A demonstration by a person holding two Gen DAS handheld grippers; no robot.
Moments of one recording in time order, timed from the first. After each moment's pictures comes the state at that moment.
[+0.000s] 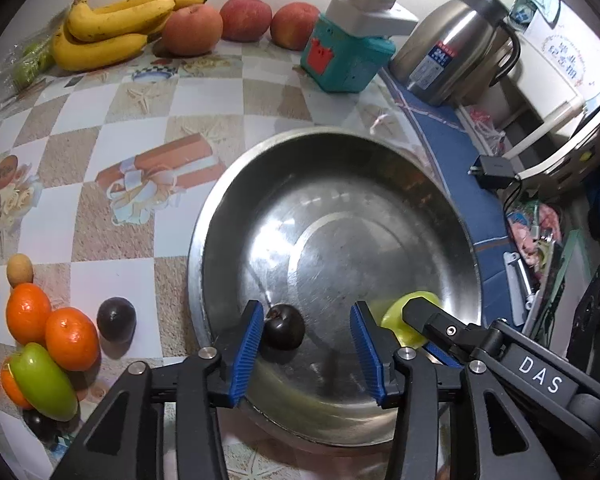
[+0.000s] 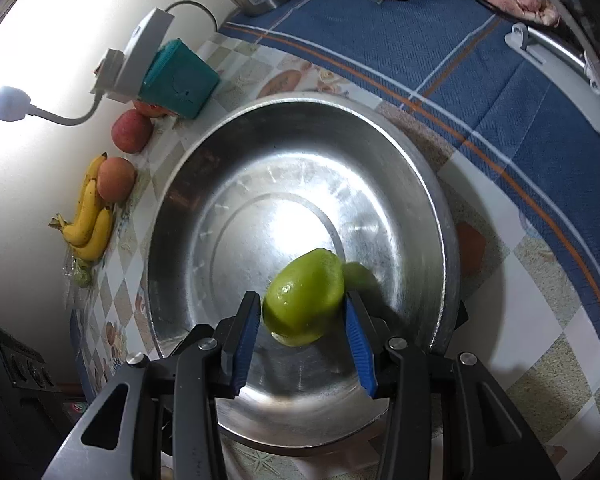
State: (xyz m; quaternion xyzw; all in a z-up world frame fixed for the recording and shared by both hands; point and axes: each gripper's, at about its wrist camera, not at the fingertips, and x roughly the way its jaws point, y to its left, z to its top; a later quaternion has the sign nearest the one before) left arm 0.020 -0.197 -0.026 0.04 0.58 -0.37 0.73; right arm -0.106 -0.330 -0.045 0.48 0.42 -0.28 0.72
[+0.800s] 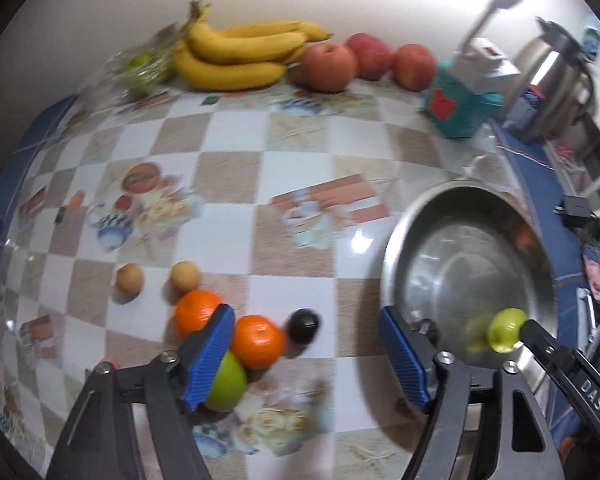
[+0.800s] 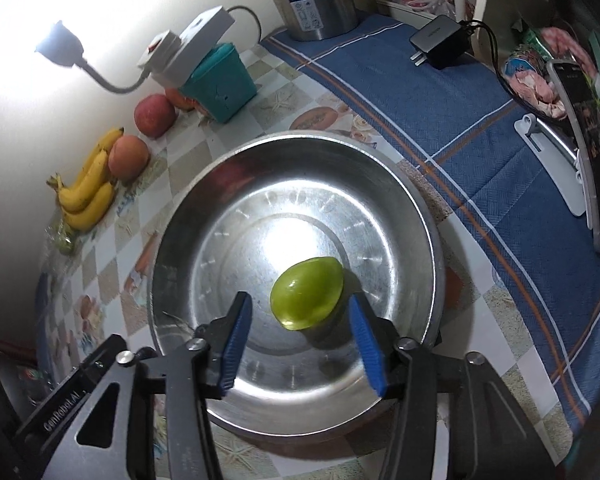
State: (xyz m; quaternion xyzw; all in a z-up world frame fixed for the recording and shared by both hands) left arm 0.059 -0.128 0.001 0.10 0.56 -0.21 0.80; right arm -0.093 -0.310 -0.014 0.37 0.45 -0.29 0.76
